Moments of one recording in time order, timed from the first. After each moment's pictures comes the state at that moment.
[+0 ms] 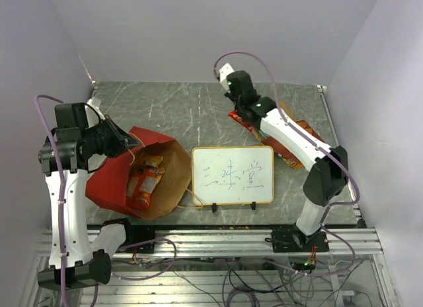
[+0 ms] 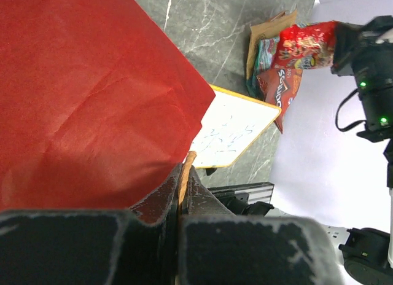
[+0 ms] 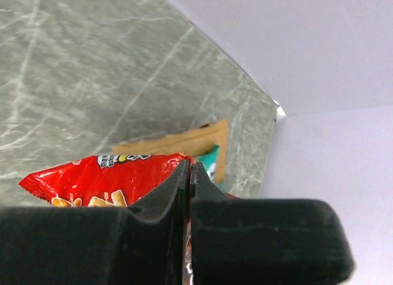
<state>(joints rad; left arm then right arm) 0.13 0.99 1.37 -1.15 0.52 -0.61 0.64 1.81 1.67 -0.43 0.61 -0.48</state>
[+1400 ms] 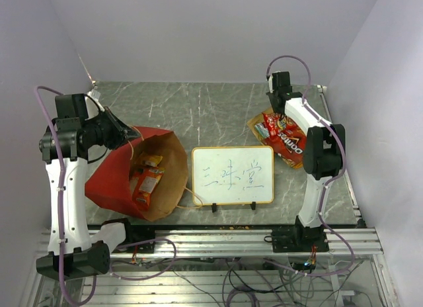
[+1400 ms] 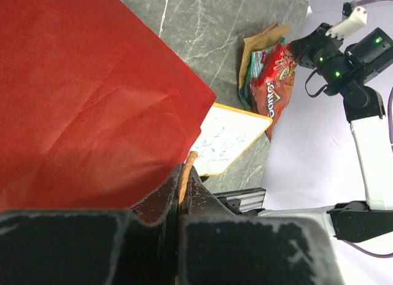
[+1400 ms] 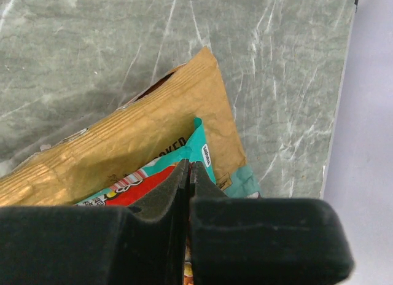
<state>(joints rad) 0.13 1.07 1.42 -1.11 0.53 -0.64 0.16 2.05 1.66 -0.40 0.34 -0.26</state>
